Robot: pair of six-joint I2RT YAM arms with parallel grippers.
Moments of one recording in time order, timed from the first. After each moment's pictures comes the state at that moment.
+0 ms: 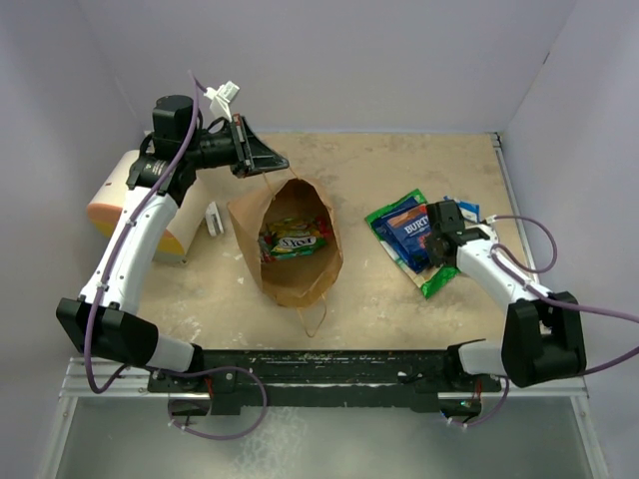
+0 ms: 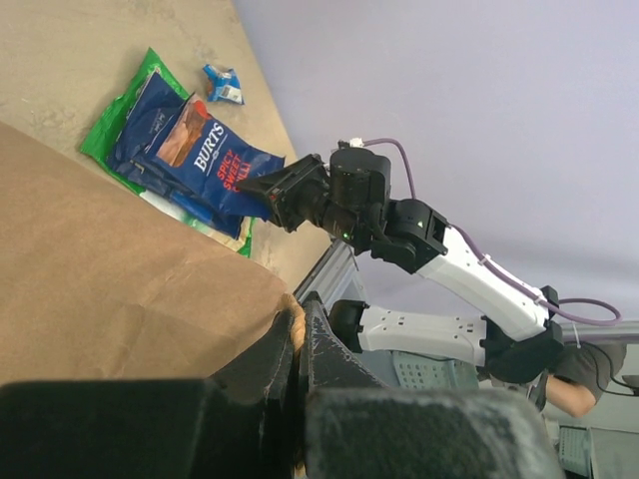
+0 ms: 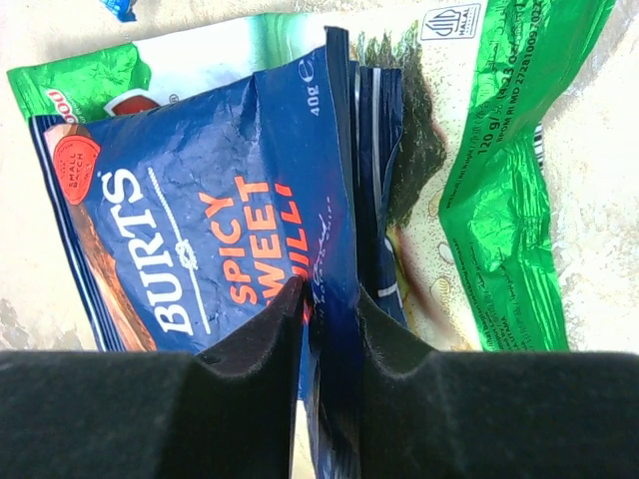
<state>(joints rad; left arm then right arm) -0.20 1.43 1.57 -0.48 0.88 -0.77 0.20 1.33 0.79 -0.56 0.46 1.41</state>
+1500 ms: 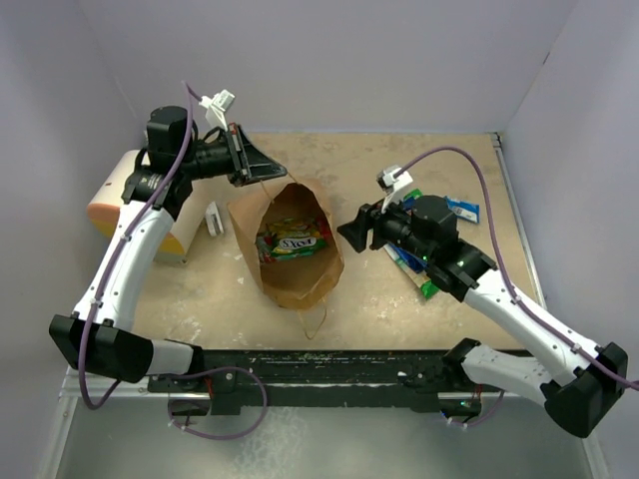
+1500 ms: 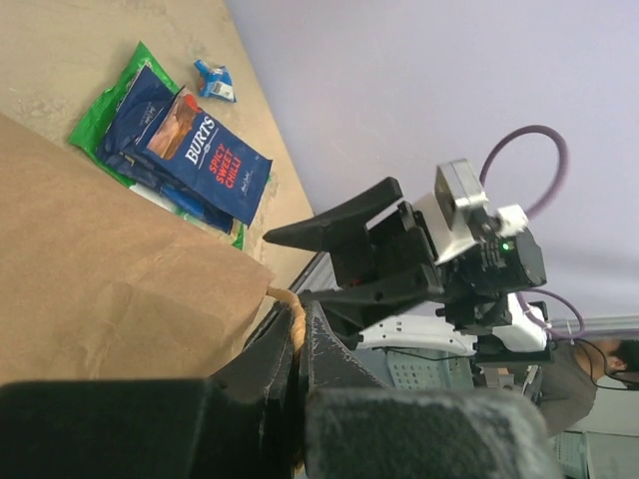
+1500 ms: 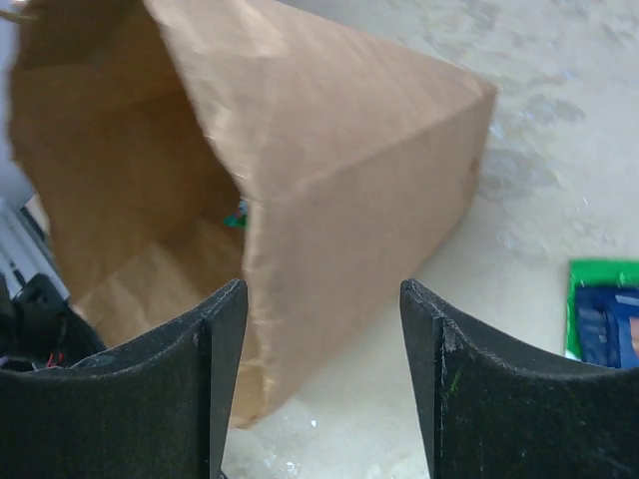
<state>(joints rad) -0.20 1.35 1.48 -0.43 0.88 -0.81 0.62 1.02 0.90 -0.15 -0.12 0.28</state>
